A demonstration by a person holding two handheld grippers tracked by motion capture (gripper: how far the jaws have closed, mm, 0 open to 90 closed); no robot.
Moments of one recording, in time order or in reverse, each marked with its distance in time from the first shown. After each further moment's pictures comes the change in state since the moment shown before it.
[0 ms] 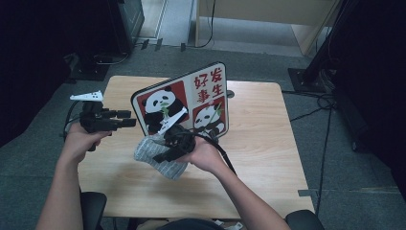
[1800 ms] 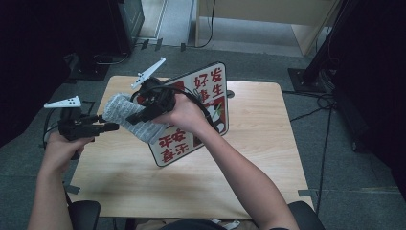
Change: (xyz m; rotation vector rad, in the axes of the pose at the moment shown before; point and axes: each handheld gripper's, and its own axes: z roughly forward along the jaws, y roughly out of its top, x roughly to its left) left arm -0.003 -0.021 -0.043 -0.062 0.059 -0.051; right arm 0.001 0.121 -0.053 -0.095 -0.008 -0.116
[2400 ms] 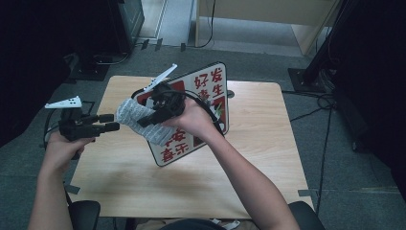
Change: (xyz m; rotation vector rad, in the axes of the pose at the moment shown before) left arm -0.002 0.000 0.002 0.005 0.005 0.016; right arm -0.012 -0.028 -0.001 0.009 -0.016 0.084
